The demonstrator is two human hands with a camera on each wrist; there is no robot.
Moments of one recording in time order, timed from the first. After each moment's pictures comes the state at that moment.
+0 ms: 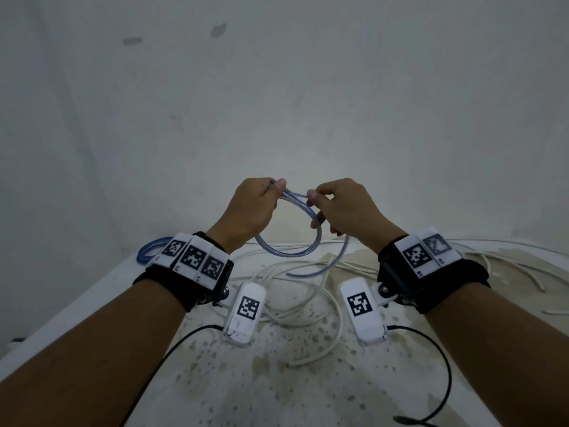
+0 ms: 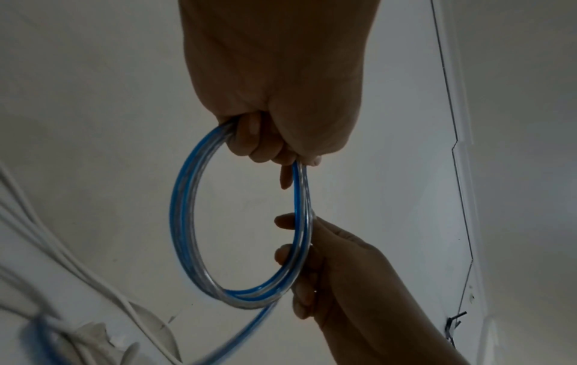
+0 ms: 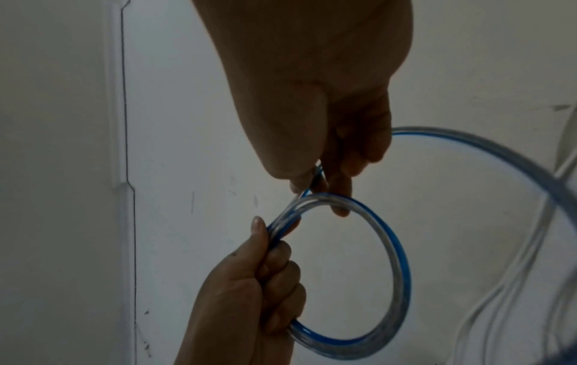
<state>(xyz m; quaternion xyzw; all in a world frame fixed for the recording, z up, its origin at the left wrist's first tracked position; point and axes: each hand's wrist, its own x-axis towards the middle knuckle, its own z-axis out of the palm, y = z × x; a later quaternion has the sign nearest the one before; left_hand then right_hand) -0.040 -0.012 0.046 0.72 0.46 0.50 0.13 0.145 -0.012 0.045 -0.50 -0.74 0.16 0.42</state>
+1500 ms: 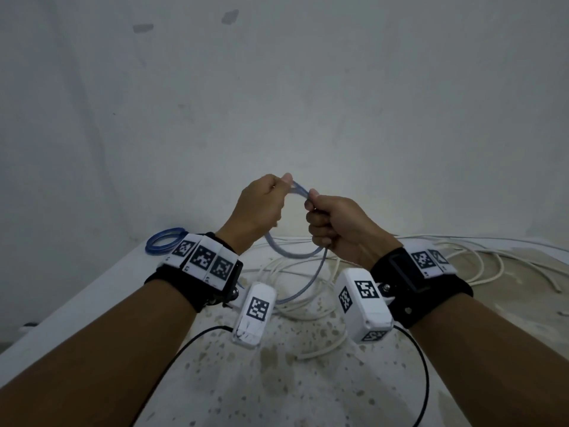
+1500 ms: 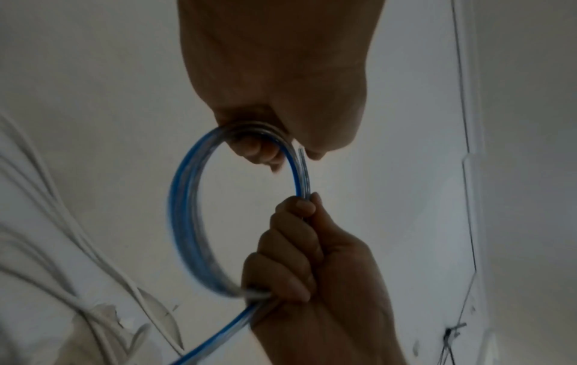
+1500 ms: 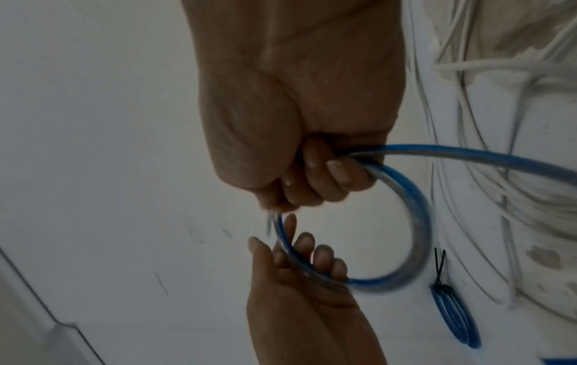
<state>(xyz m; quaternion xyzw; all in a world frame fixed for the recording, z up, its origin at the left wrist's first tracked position) -0.041 -0.017 0.034 0.67 0.50 0.52 0.21 0.117 -0.021 0.020 -0.32 -0.52 0.63 0.48</state>
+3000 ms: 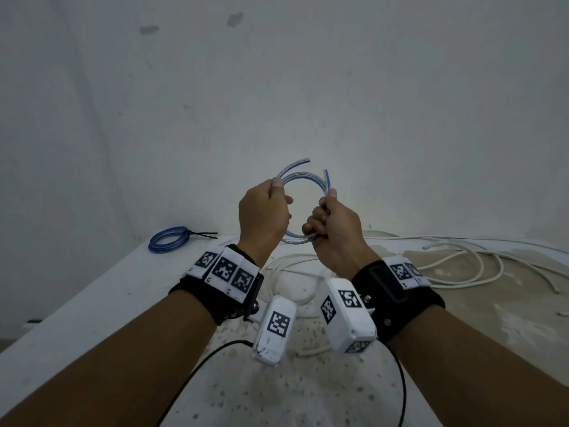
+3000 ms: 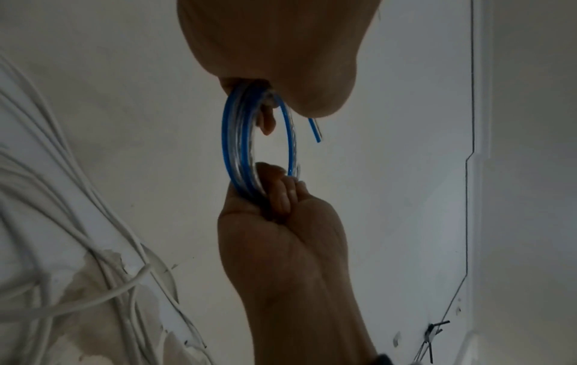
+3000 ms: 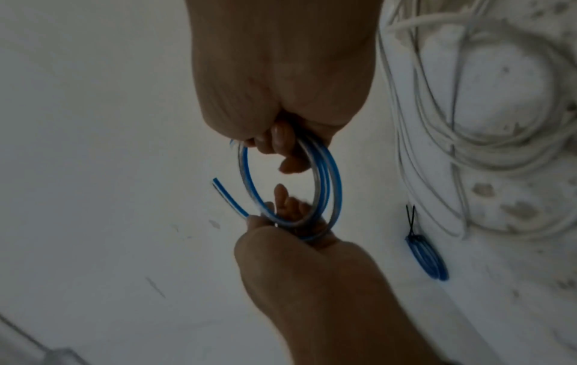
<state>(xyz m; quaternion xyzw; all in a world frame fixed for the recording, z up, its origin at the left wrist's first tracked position) -0.019 -0.033 0.023 0.55 0.53 0.62 0.14 0.089 -0.025 0.005 -0.24 -0.33 0.65 0.64</state>
